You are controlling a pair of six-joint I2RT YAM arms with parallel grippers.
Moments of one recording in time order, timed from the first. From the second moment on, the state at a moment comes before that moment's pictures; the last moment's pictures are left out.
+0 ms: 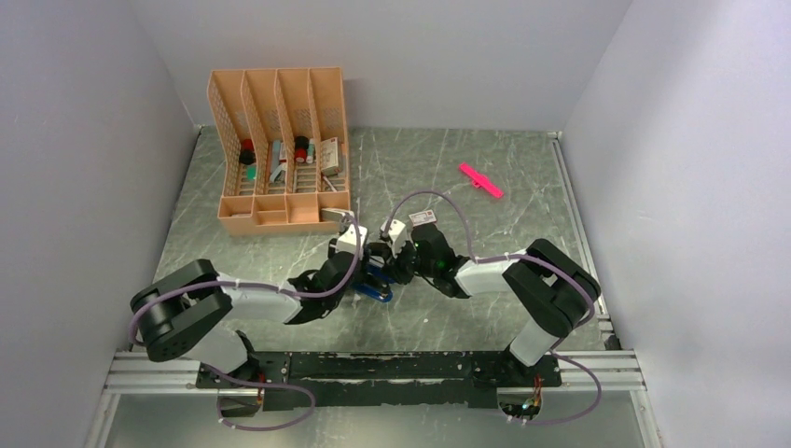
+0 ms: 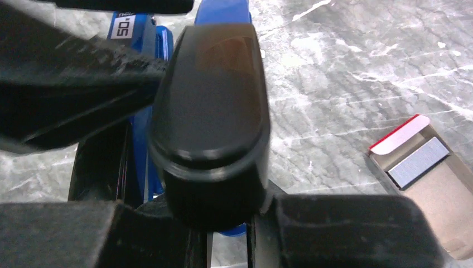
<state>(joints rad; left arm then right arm) -0.99 1.48 0.45 0.53 -0.63 -0.33 0.76 1.64 0.56 0.51 -0.31 -0.08</state>
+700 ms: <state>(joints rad) -0.95 1.17 0.46 0.24 -0.54 -0.48 0.76 1.56 0.53 0.50 -0.21 -0.09</state>
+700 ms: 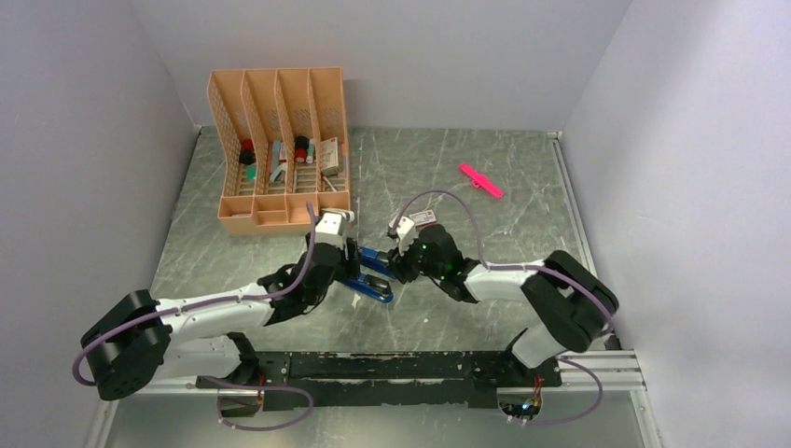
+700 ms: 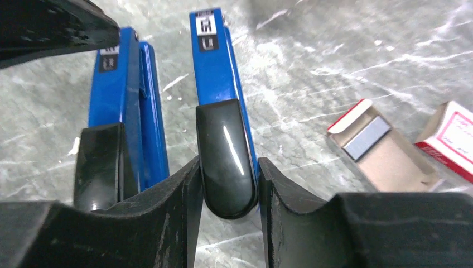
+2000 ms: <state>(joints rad) -0.87 1.16 0.65 -0.17 0.18 0.55 0.79 0.94 0.22 0.41 -0.22 0.16</state>
